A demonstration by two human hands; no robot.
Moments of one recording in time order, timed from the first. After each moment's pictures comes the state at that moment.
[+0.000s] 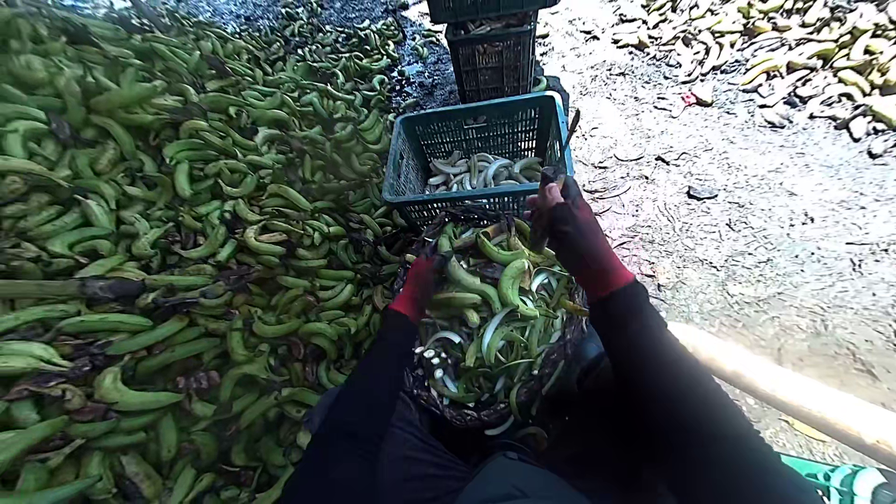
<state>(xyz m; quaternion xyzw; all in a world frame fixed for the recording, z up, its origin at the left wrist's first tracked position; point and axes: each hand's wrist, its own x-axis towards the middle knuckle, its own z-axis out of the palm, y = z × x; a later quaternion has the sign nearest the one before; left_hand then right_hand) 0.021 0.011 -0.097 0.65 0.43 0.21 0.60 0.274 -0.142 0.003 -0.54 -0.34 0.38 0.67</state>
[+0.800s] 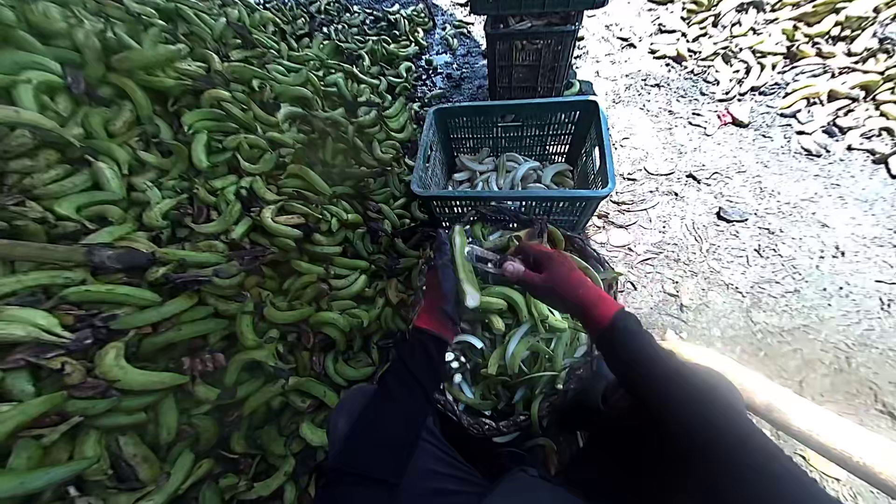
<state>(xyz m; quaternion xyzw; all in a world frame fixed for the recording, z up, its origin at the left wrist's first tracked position) 0.011 -0.031 -0.048 0.51 0.44 0.35 0.65 0.212 -0.116 -0.029 -0.69 -0.61 0.26 0.30</state>
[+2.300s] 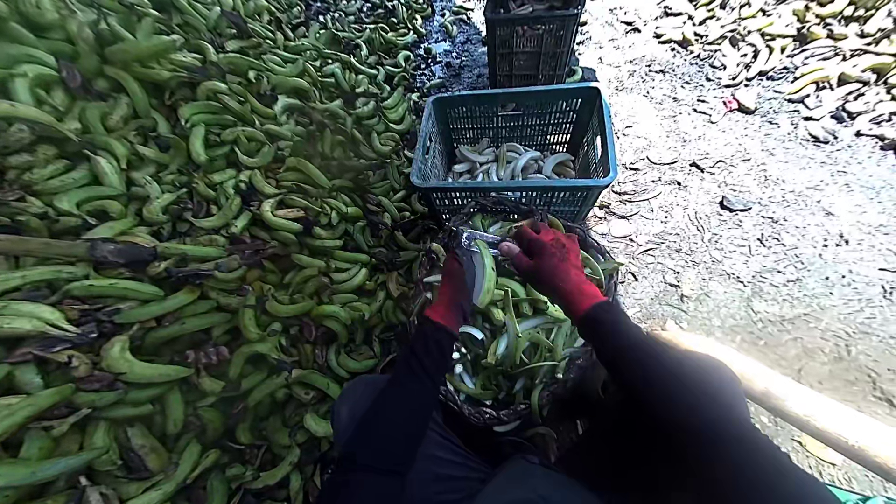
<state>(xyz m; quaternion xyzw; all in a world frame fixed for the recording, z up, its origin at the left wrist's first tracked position) 0.016 -0.056 -0.030 0.70 0.48 0.24 0.47 0.201 -0.110 -0.044 -0.76 -0.60 0.08 0.25</state>
